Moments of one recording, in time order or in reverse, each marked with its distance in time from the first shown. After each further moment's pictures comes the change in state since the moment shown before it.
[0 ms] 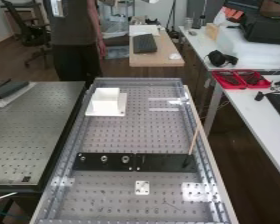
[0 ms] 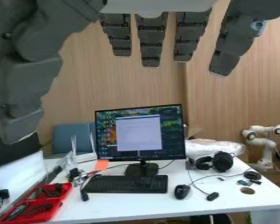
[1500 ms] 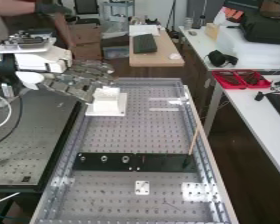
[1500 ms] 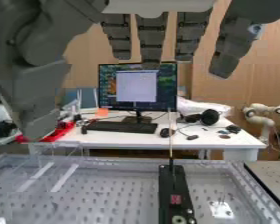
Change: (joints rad) arm -0.304 0.103 -0.492 0.283 -0.365 -0.118
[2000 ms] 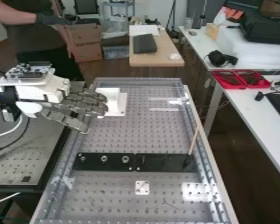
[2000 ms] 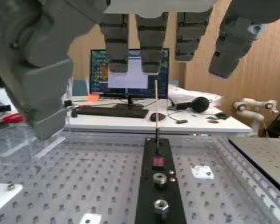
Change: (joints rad) arm -0.060 -0.084 -0.110 0.174 -0.029 -0.040
